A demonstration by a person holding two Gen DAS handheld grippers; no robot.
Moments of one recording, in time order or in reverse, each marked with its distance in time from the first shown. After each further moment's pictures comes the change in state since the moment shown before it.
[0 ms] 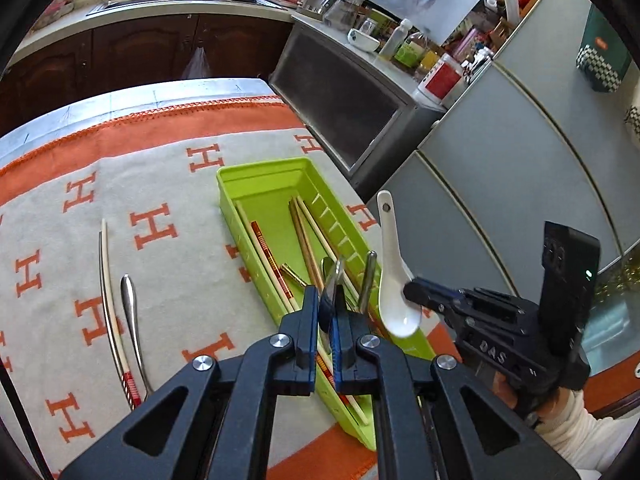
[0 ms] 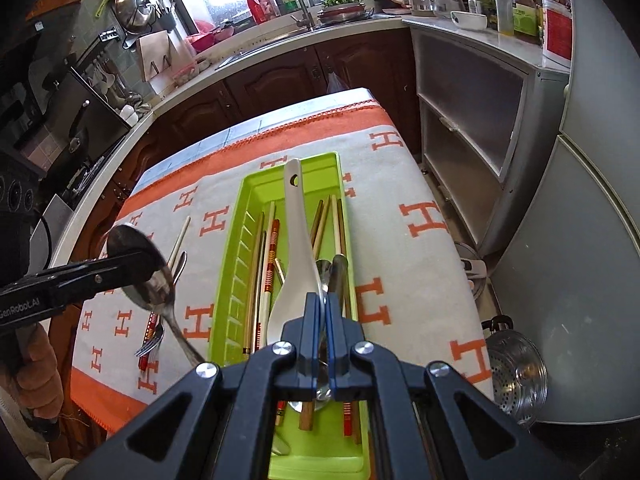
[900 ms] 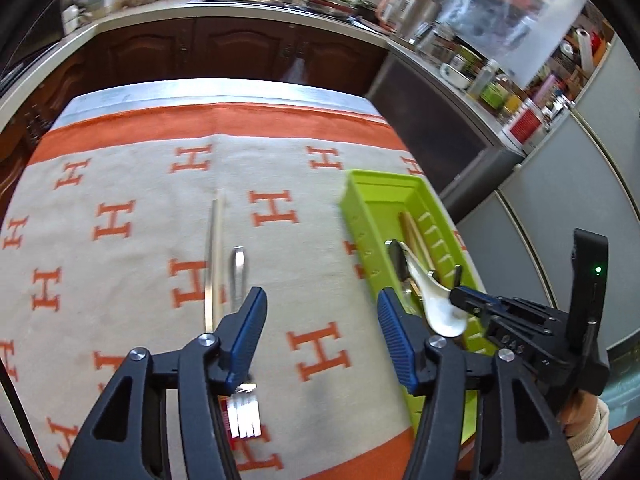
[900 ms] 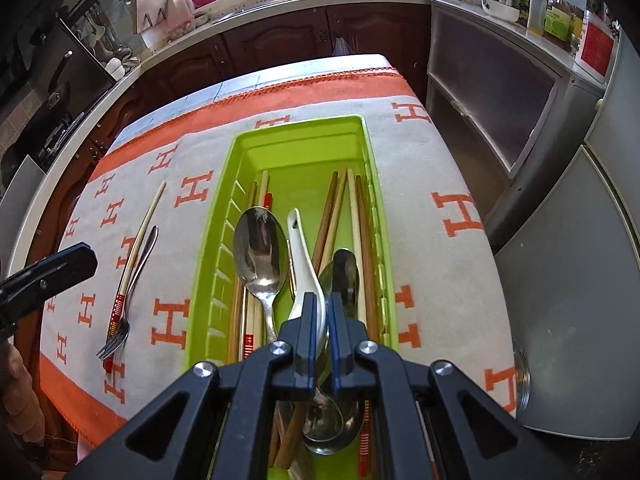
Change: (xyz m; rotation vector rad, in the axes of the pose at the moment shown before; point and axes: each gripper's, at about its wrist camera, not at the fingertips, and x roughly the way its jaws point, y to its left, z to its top) left arm -0.035 0.063 -0.038 -0.209 -0.117 0.243; right arm 0.055 0.026 0.012 -0.087 0.117 -0.084
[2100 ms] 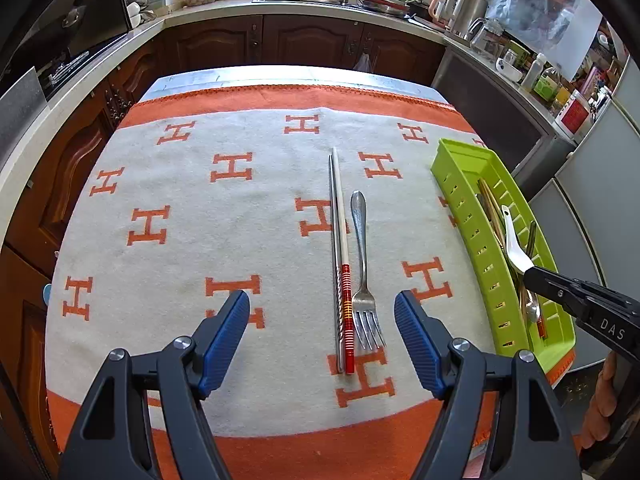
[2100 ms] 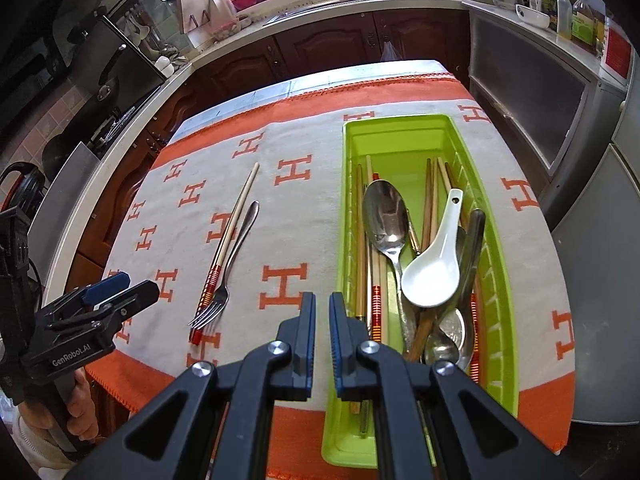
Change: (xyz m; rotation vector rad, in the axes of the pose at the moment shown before) left arm -0.041 0.051 -0.055 -0.015 0.006 0.219; right arm -0.037 0.068 -0.029 -0.018 -0.006 0.152
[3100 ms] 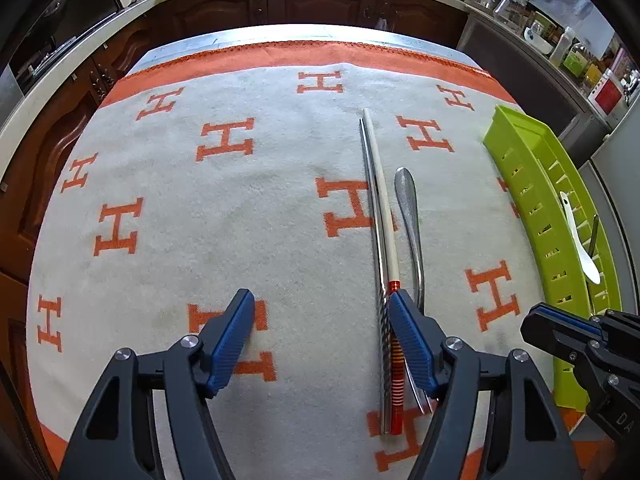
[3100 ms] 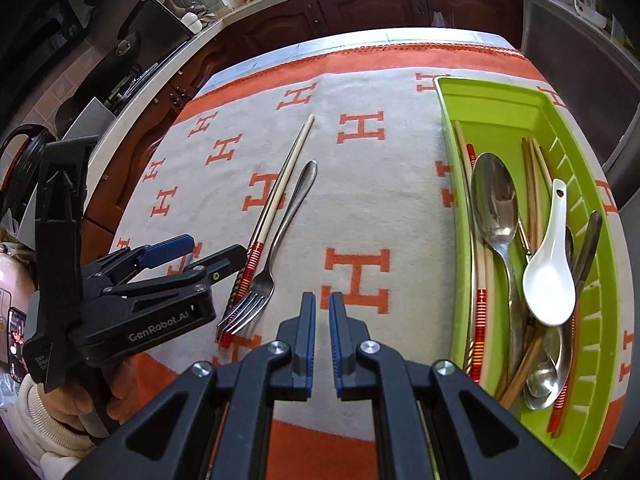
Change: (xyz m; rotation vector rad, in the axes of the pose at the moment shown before) left arm 0.078 0.009 0.014 0.018 0.106 0.075; right arm 0.060 0.043 0.001 -0.072 0.123 0.077
